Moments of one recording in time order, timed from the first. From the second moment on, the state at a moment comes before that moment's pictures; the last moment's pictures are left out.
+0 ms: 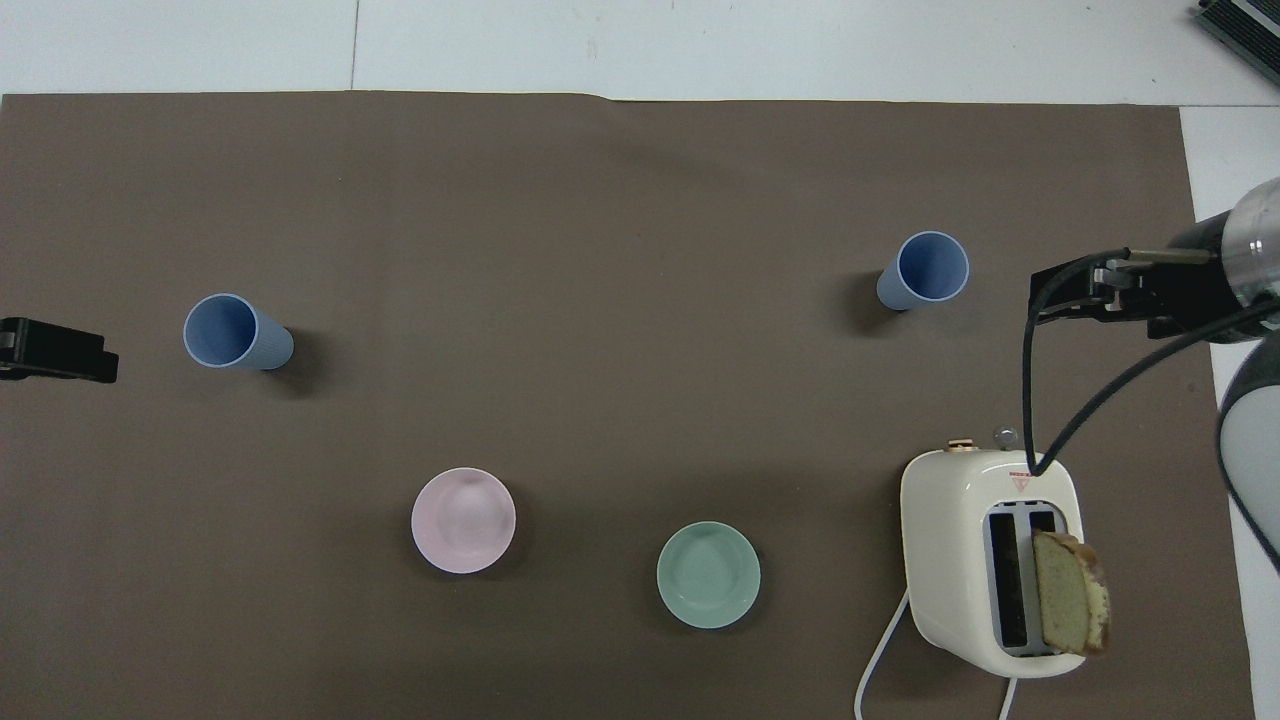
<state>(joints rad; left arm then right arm) -0.02 -0.09 -0.01 -1.60 -0.03 1.51 0.02 0.02 0.02 0.08 -1.52 -0.01 1.57 0.23</state>
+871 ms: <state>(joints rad) 0.04 0.09 0.01 -1.70 -0.03 1.82 0.02 0.02 0.02 0.07 -1.52 -0.01 1.57 0.23</state>
